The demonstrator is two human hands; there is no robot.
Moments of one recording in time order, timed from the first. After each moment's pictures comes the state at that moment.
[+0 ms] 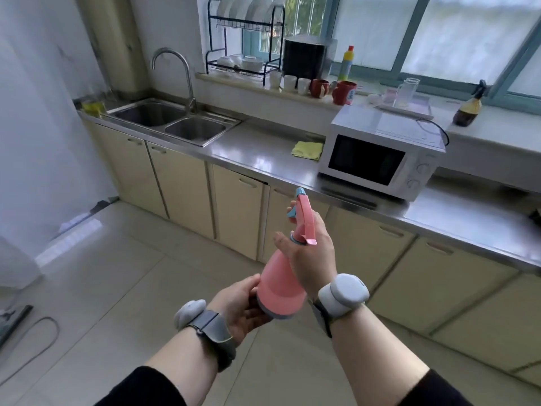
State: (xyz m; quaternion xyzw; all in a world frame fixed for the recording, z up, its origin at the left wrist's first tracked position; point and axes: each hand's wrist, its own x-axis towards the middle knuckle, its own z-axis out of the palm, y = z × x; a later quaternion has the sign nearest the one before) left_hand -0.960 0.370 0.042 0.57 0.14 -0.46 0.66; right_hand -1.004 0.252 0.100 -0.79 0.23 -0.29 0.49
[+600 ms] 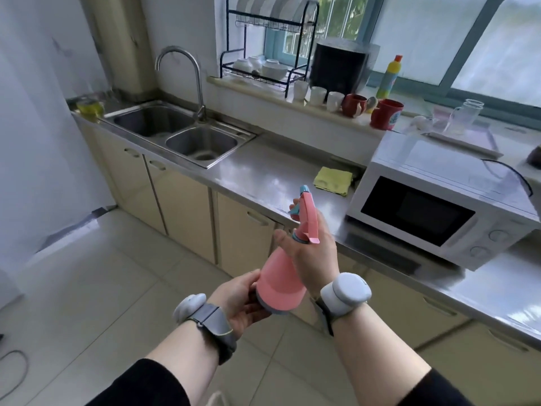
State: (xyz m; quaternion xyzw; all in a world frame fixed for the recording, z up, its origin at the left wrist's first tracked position) left_hand -0.721 0.240 0.038 0.56 0.15 -0.44 0.69; right_hand -0.760 0.120 0.098 -0.80 0.21 -0.26 0.50
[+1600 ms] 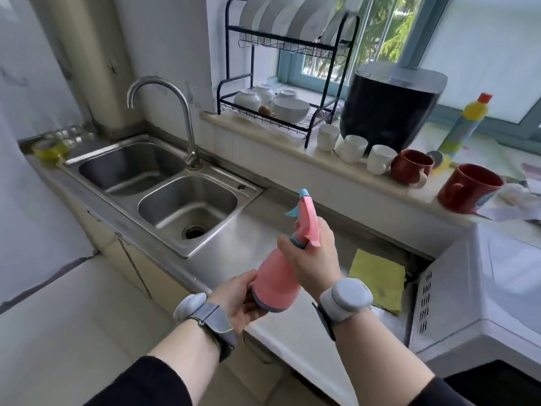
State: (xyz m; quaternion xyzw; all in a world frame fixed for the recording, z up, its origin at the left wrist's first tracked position) left_hand -0.313 0.032 0.045 0.56 0.18 -0.40 0.70; right_hand -0.356 -0.088 0.105 -0.83 0.20 -0.25 0.46
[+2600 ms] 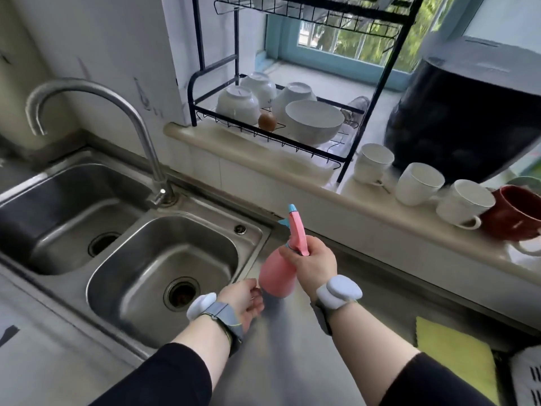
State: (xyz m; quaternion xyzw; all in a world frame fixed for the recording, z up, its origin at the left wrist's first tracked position) left_hand 0.012 -0.066 -0.039 0.57 0.25 -0.44 0.64; right_hand -0.047 -0.187 0.020 -0.73 0.38 -0.14 0.54
